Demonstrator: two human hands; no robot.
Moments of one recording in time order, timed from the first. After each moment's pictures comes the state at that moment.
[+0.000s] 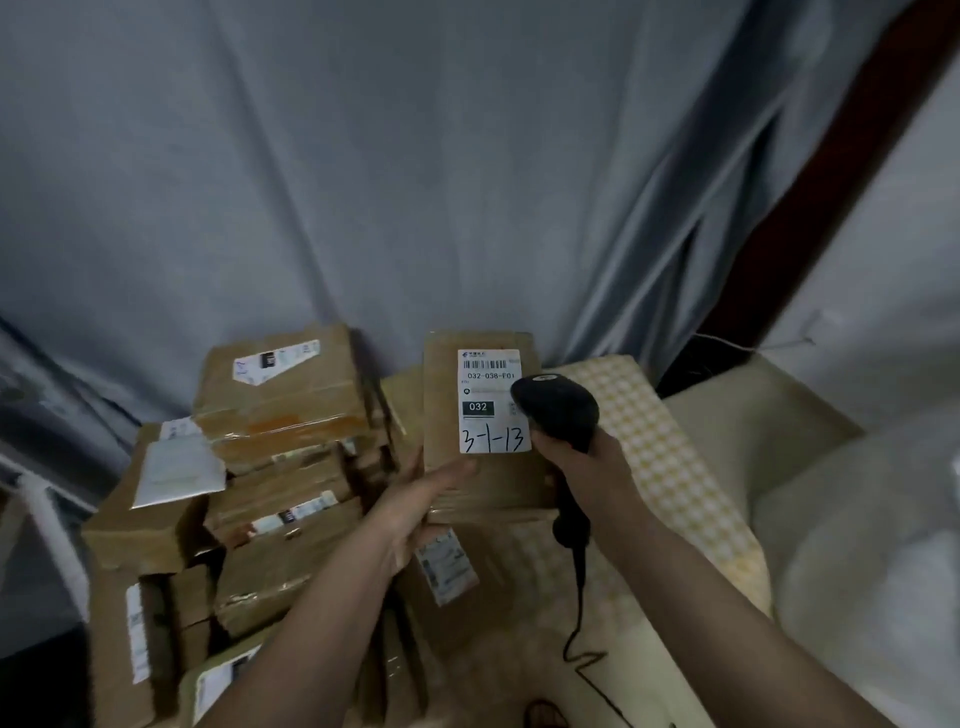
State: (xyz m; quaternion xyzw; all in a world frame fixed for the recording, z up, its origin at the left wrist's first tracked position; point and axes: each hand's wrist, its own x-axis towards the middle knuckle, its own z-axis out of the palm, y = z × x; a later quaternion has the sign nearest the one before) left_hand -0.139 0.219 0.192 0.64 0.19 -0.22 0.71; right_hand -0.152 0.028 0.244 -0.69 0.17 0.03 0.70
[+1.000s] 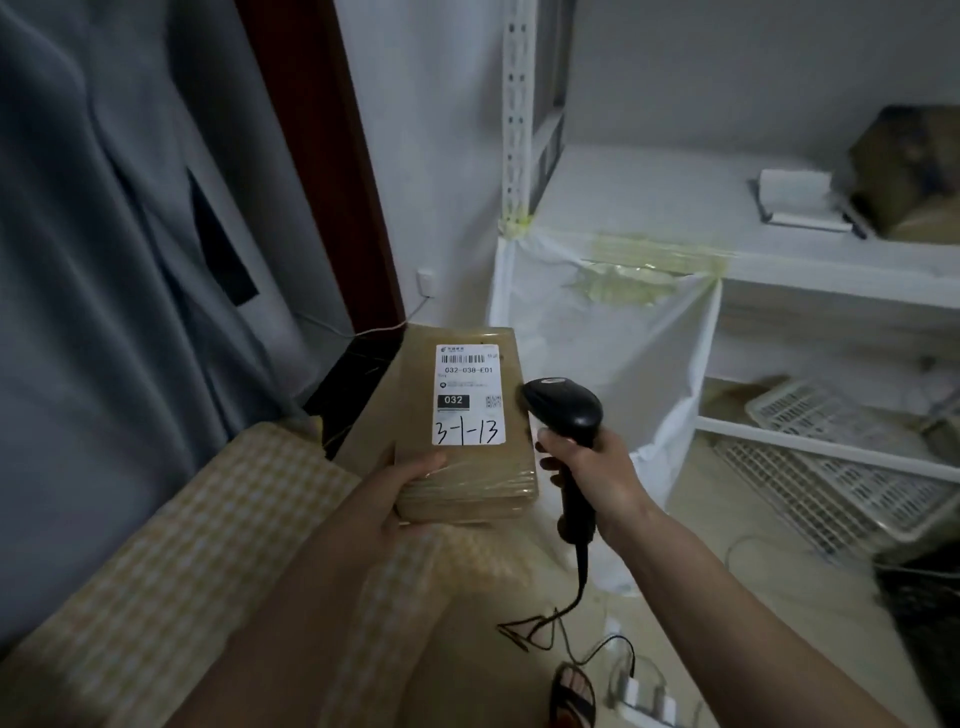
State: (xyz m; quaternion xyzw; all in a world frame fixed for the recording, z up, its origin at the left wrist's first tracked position) left_hand -0.132 -0.267 0.181 0.65 -0.04 -0.50 0.58; right_hand -0.300 -0.406 0.216 -0.54 0.45 -0.22 0.67
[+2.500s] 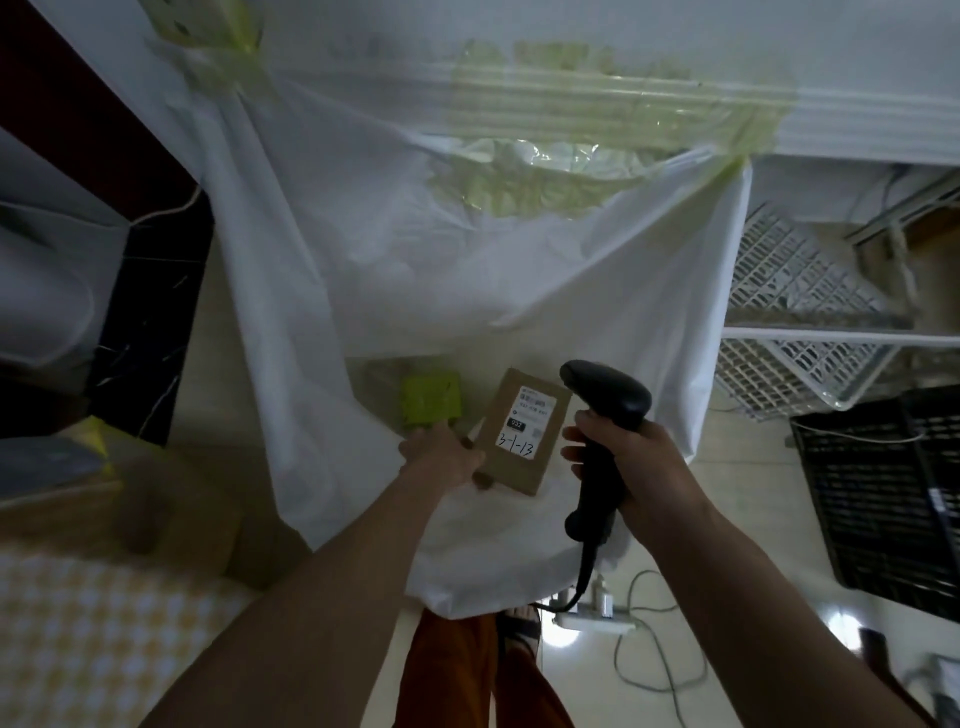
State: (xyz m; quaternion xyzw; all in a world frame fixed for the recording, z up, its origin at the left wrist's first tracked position) left_hand -0.108 -0.671 -0.073 0.84 -0.28 -0.46 -0.06; right_hand -0.274 -0.719 0.054 -0.27 0.64 -0.21 0.68
